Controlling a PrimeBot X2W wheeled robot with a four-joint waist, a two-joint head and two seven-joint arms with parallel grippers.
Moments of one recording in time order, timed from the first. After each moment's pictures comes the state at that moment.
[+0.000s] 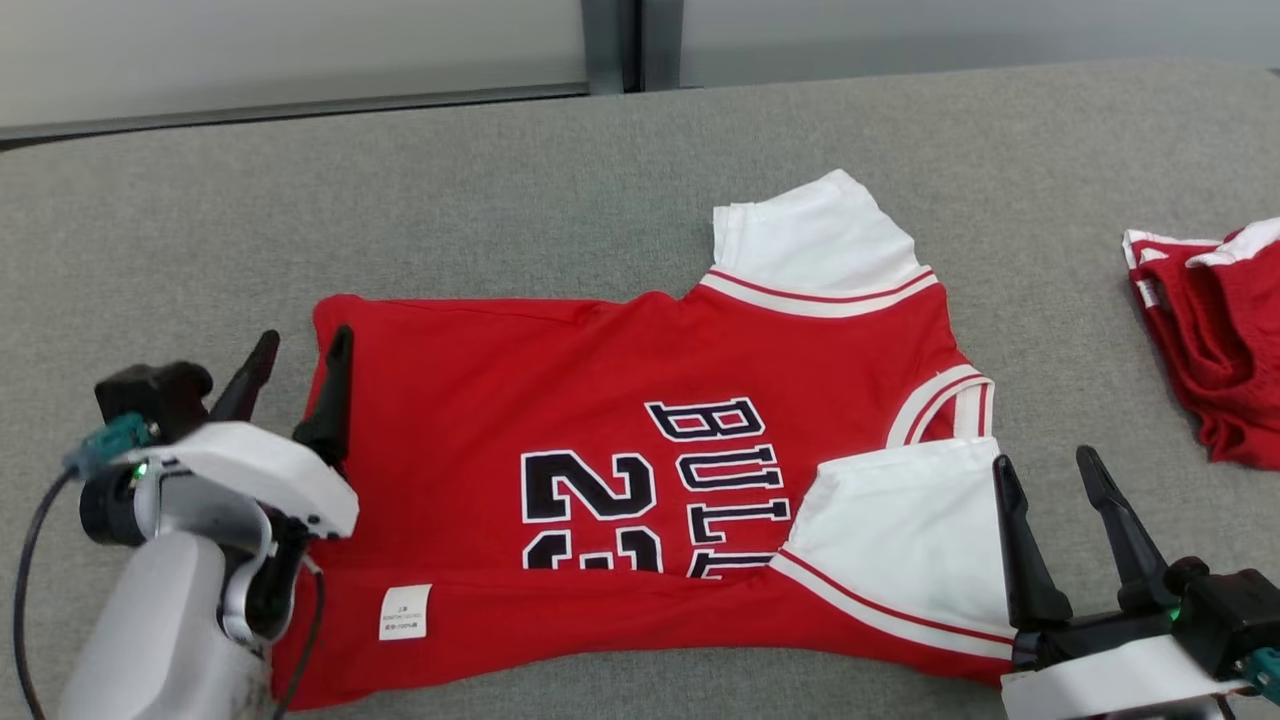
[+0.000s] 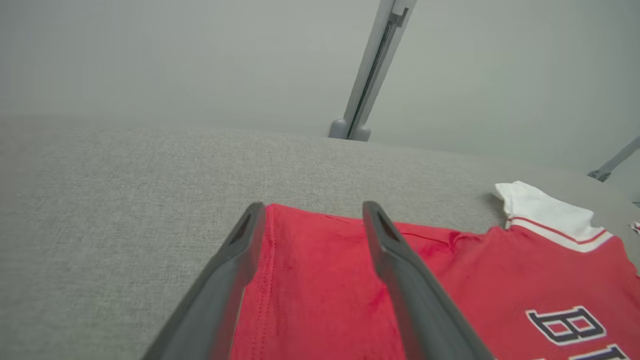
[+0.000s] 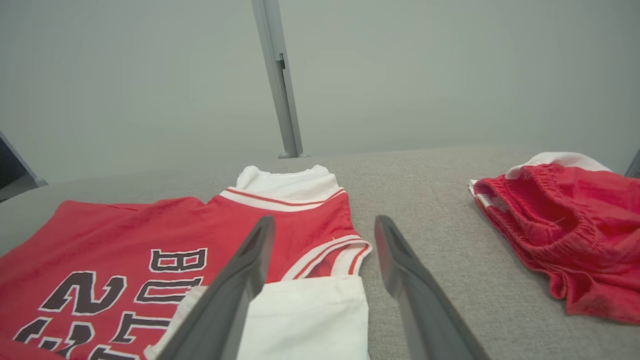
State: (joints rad) left arm -0.33 0.21 -0.15 0.34 -0.52 -0.04 -0.03; right arm 0.07 -0.08 0.07 -0.05 0.19 0.13 -0.12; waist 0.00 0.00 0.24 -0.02
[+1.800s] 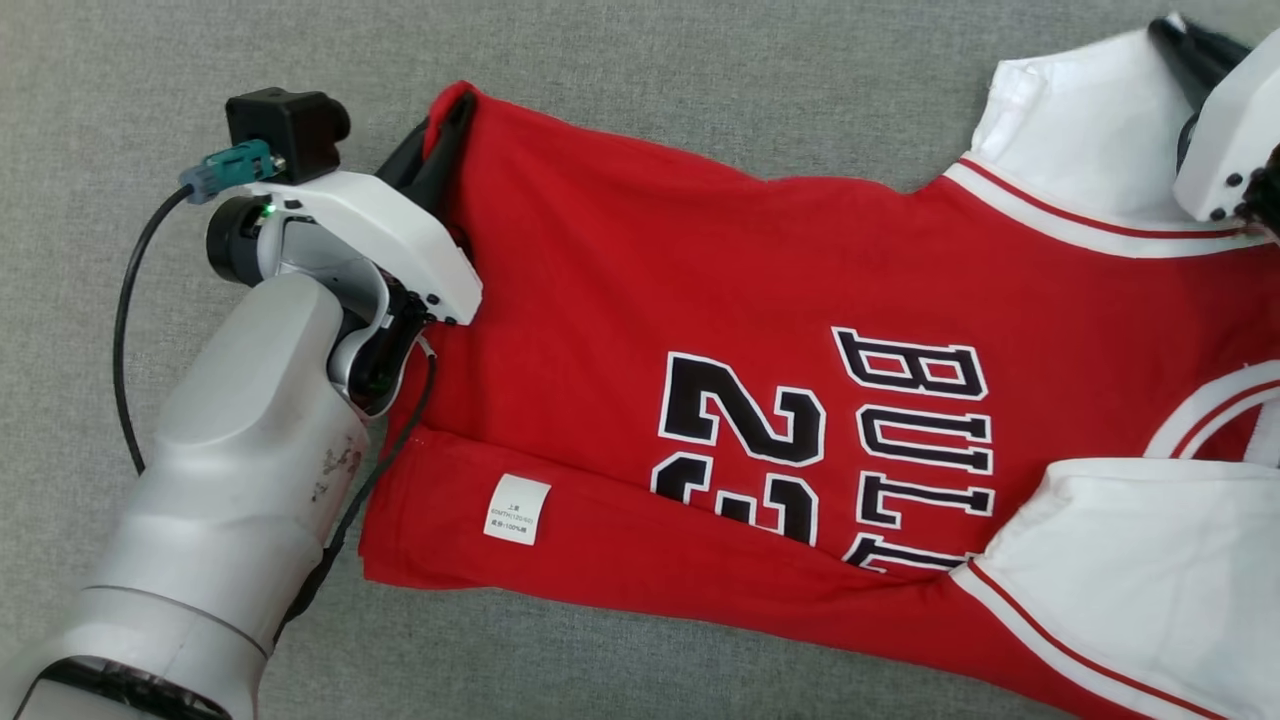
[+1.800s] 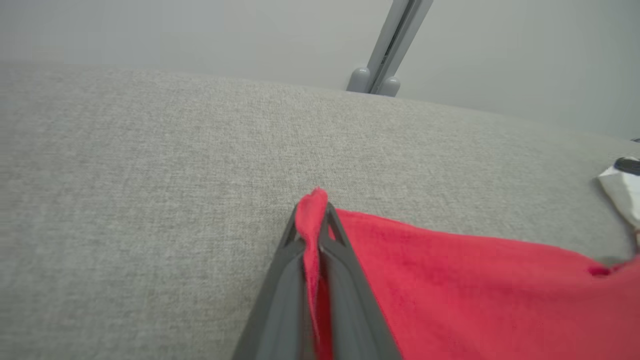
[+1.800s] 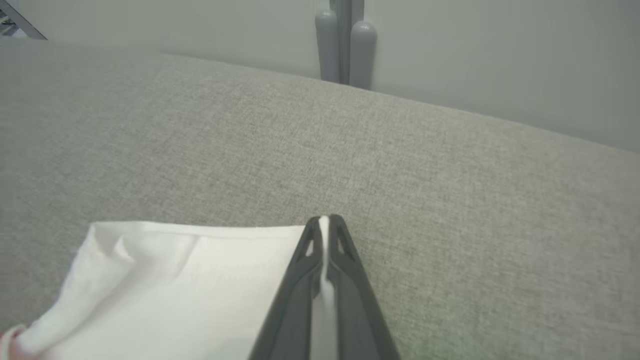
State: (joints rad) left arm -0.95 0.15 -0.59 0.85 -0.81 -0.13 -0.14; right arm -1.01 -0.53 0.48 0.60 0.62 0.13 0.39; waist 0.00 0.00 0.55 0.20
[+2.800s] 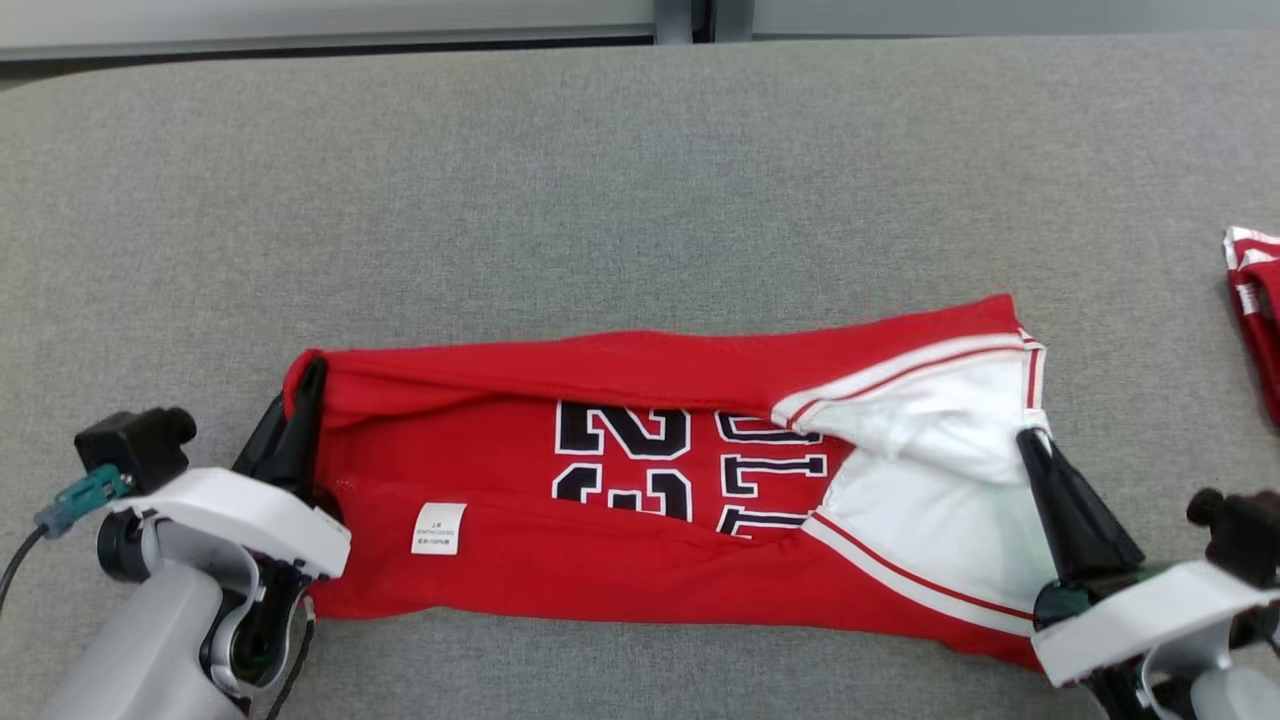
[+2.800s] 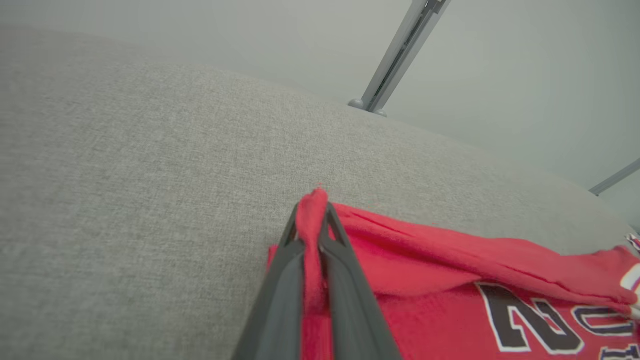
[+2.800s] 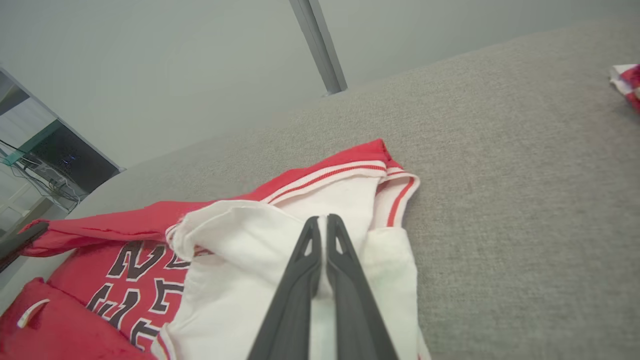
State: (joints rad) left arm -0.43 0.40 -0.52 0.47 -0.98 -0.04 -0.24; right arm -0.10 -0.32 0.25 0.10 0.67 0.13 -0.05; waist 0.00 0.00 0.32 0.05
